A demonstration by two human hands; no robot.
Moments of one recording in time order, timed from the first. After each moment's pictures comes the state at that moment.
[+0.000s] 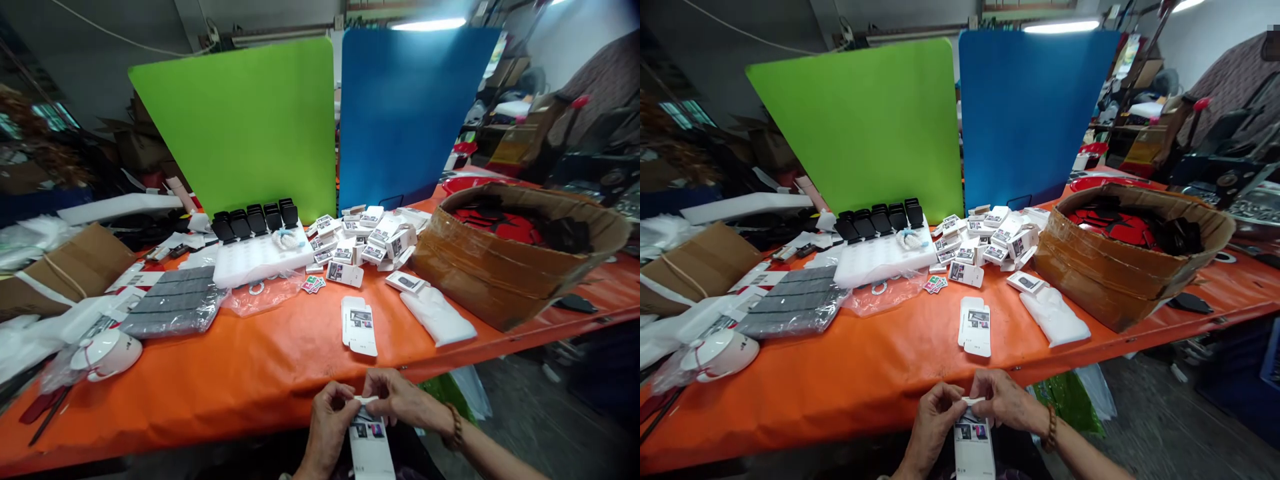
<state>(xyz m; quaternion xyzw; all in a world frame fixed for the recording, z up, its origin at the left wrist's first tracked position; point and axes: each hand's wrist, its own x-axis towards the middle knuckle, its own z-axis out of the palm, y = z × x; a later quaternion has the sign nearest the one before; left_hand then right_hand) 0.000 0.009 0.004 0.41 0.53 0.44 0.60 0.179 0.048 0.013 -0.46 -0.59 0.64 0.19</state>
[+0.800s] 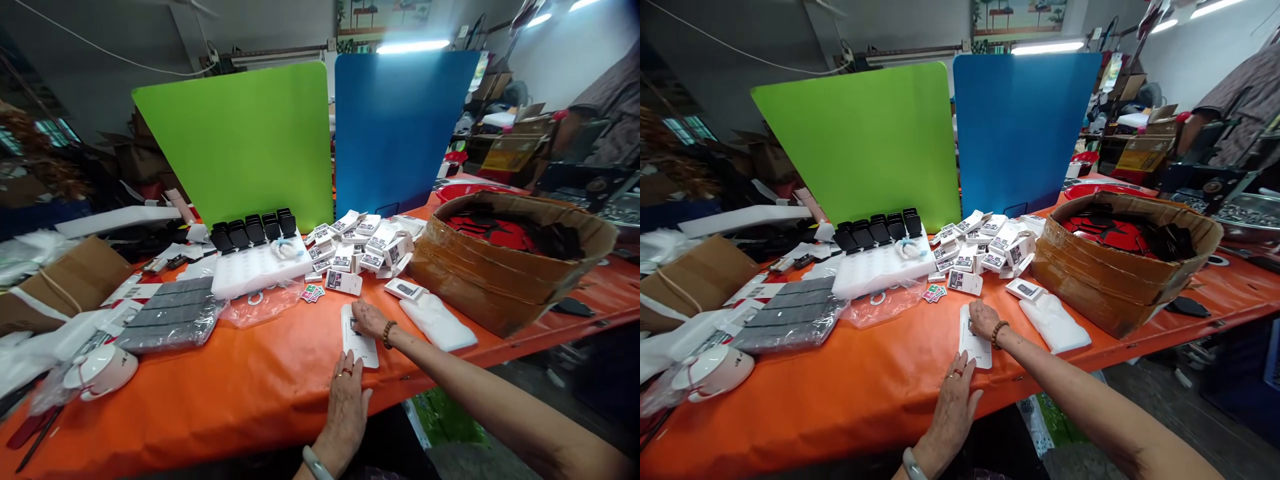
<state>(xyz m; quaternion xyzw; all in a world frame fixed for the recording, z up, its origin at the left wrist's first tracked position) 0.021 0.040 -0.041 0.79 0.52 0.28 0.17 0.161 0.188 0.040 -0.59 -0.78 0.21 0.06</state>
